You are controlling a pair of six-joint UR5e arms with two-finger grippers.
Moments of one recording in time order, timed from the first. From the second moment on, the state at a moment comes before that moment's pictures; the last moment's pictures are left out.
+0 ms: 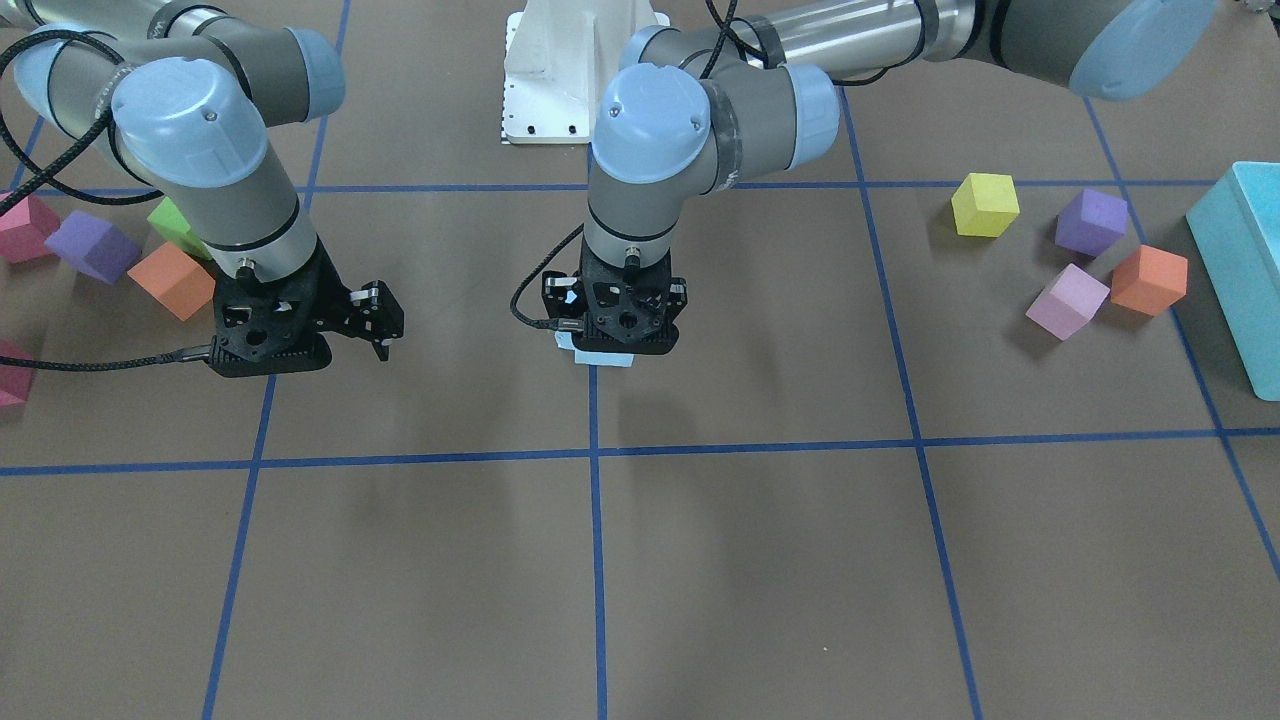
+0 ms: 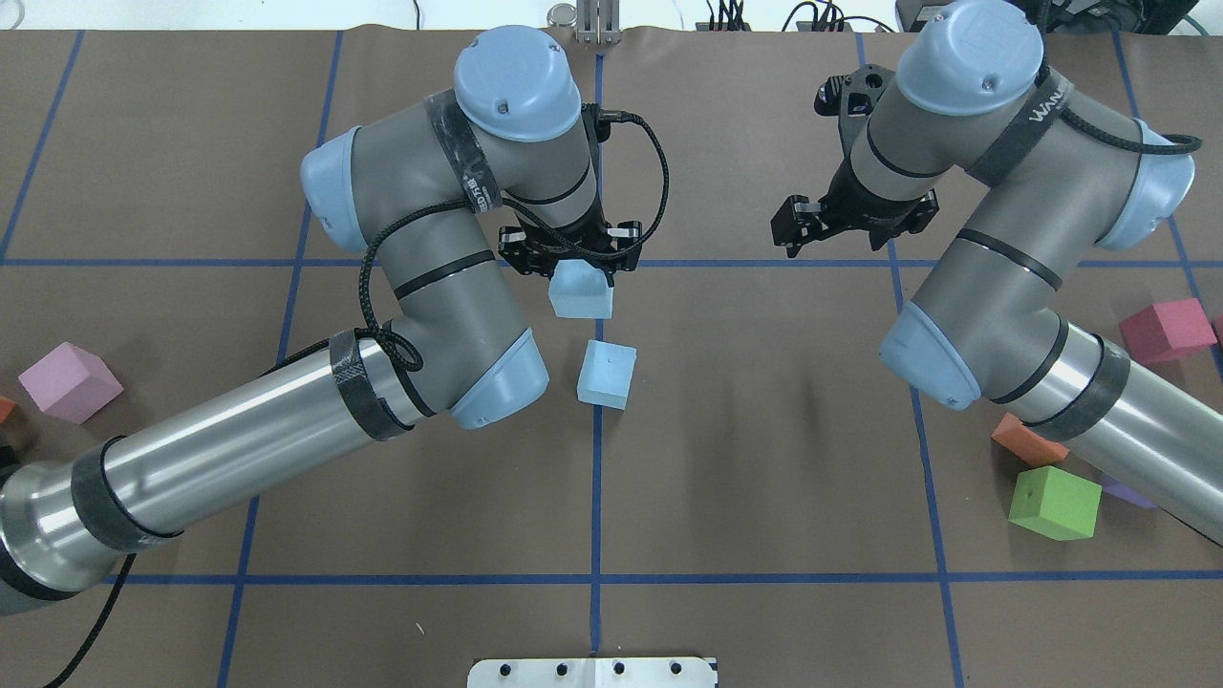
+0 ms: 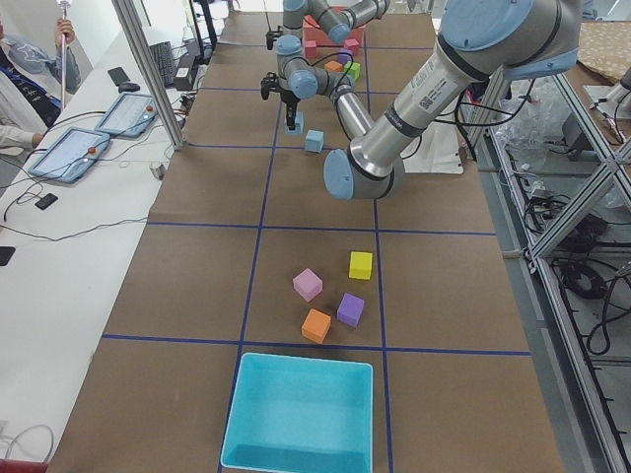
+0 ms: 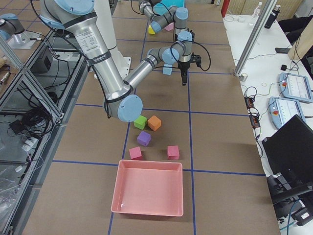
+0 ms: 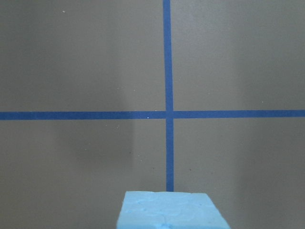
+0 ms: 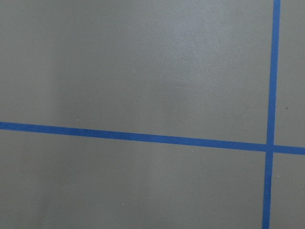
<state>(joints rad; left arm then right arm) -0.64 -2.52 -1.44 -1.59 -2.02 -1.13 0.82 -1.05 1.78 -1.66 2.01 0.86</state>
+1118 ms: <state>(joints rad) -0.55 -2.51 -1.46 -1.54 -2.02 -1.19 0.82 -1.05 1.77 -1.66 2.01 0.86</state>
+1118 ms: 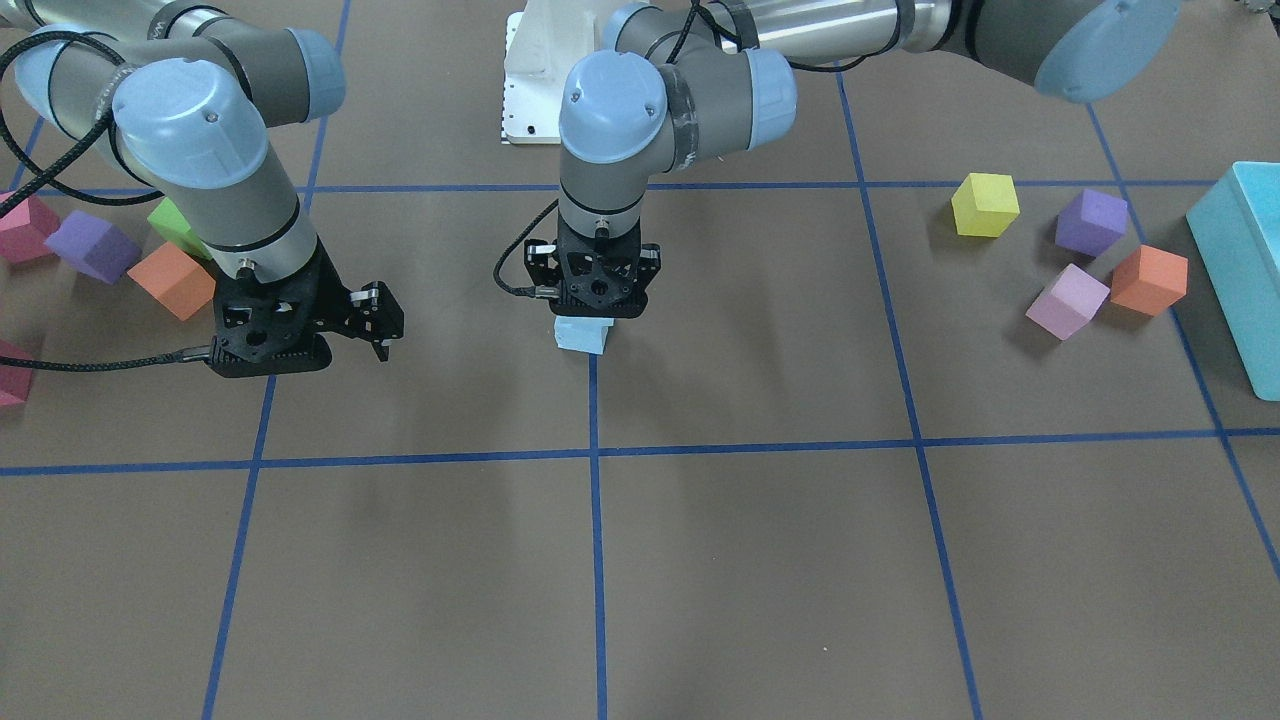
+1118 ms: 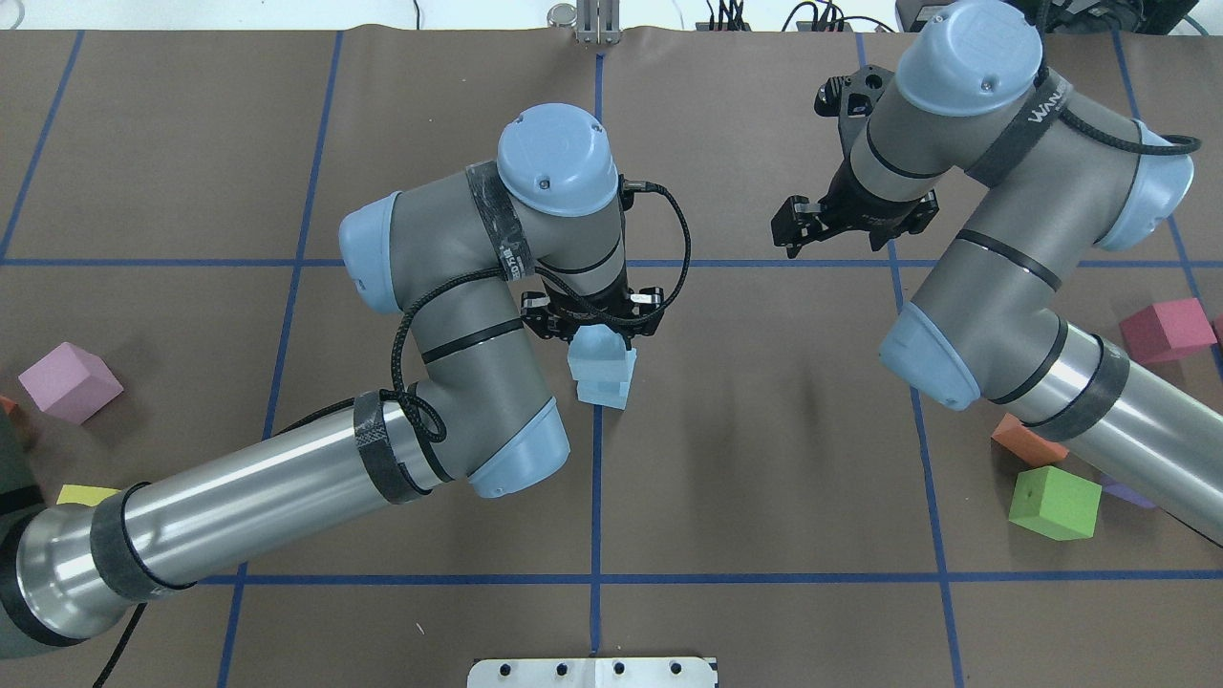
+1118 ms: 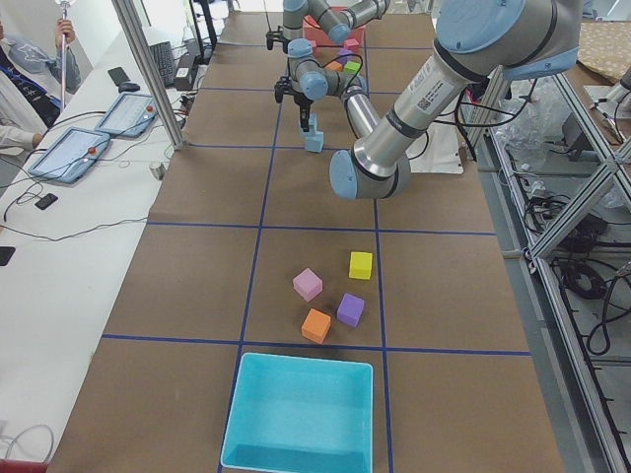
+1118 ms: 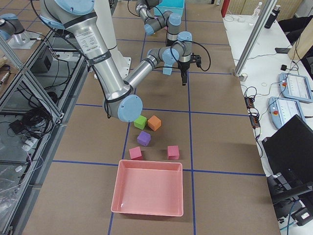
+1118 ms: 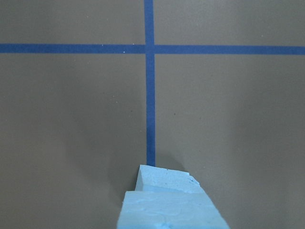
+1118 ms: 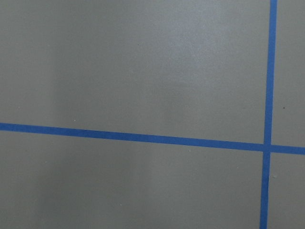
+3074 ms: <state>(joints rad) -0.52 -2.50 -1.48 -1.55 -1.98 -1.19 0.82 -1.05 1.77 -1.66 2.01 0.86</state>
